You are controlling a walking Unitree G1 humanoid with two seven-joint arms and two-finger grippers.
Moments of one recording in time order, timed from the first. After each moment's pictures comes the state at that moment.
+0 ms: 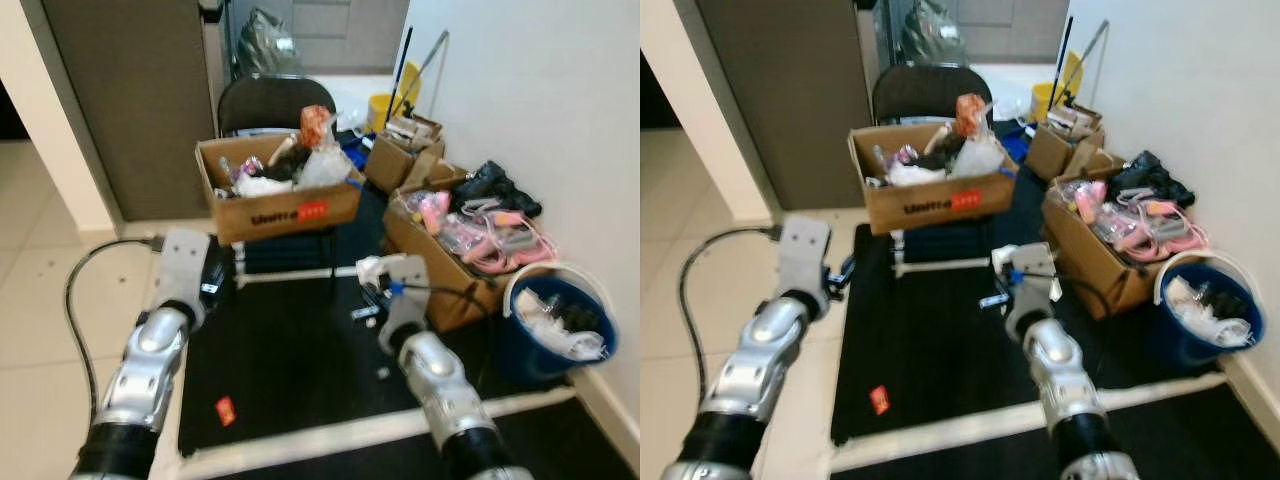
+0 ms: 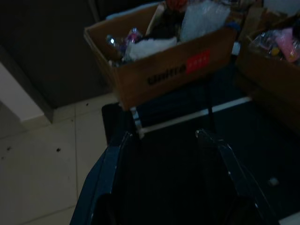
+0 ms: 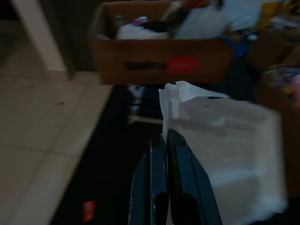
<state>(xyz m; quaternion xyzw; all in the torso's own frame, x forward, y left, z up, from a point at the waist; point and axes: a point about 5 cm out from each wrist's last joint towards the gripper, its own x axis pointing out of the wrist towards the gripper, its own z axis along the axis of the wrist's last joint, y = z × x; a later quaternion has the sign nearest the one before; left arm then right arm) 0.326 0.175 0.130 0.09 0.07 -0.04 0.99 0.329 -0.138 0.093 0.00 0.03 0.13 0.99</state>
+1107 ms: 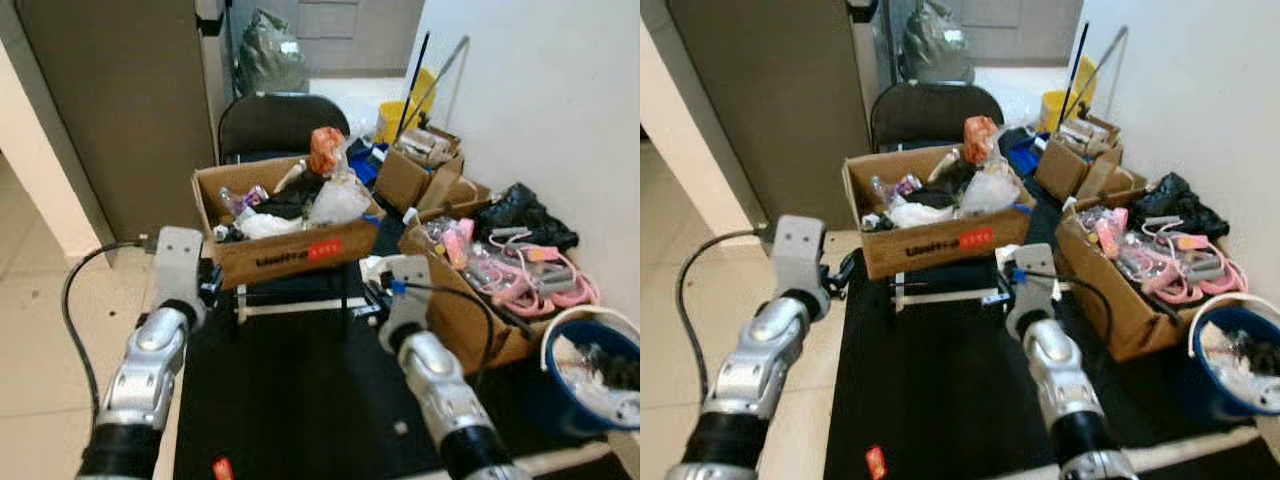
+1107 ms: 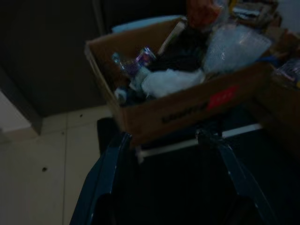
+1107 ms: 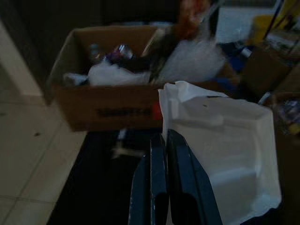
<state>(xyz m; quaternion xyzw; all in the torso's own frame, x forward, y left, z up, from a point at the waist) 0.325 0.175 0.132 0.05 0.08 -0.03 1.00 0.332 -0.138 0.095 0.01 0.02 0.12 0.99</state>
